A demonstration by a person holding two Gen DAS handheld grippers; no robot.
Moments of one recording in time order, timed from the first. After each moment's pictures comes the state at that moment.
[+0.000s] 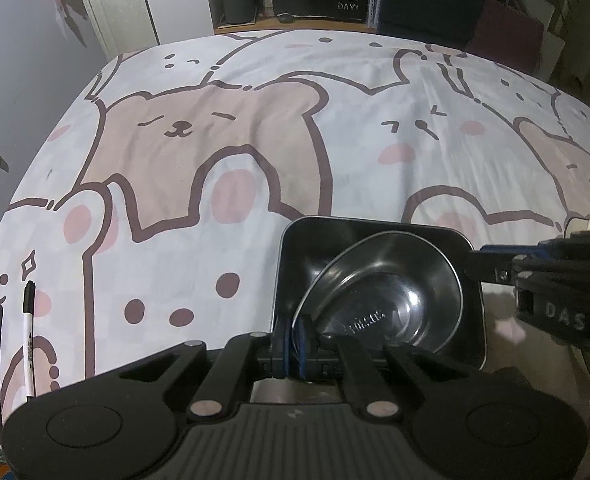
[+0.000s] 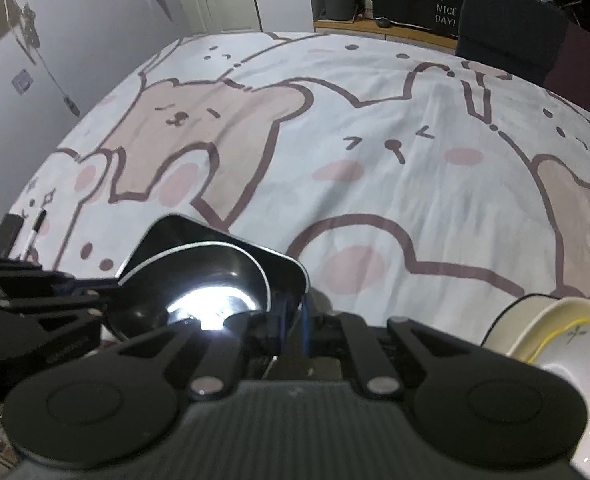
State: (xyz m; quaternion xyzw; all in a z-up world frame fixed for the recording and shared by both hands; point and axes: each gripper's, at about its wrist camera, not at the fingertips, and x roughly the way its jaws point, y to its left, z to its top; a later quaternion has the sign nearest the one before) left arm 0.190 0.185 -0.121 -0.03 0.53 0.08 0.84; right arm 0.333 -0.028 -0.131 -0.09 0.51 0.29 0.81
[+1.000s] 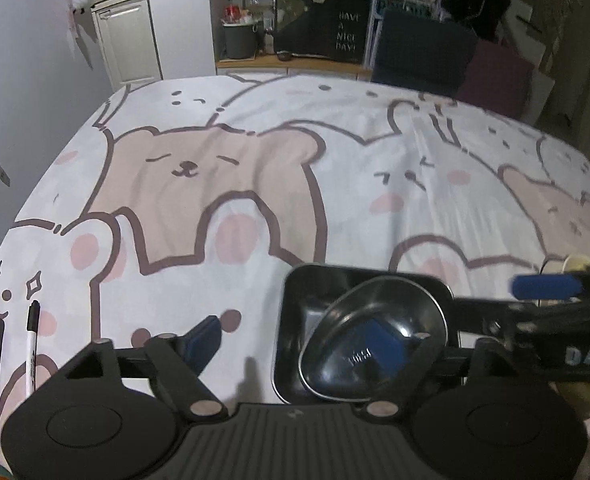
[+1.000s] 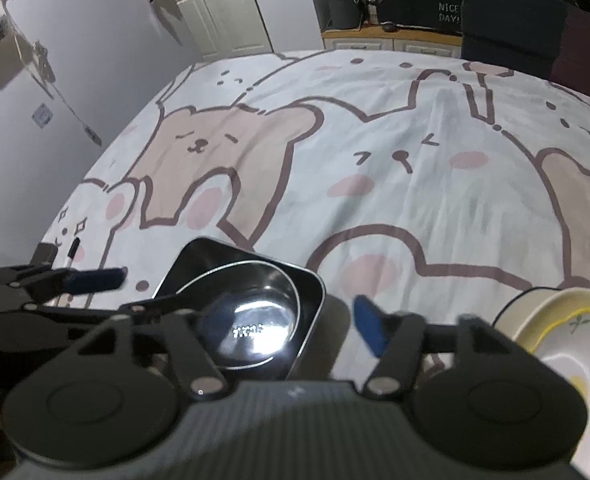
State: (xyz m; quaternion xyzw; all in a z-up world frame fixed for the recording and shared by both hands) left arm 0.179 0.196 -0.095 -0.06 0.47 0.08 0.88; right arm 0.330 -0.041 -0.112 -0.04 0.51 0.30 0.81
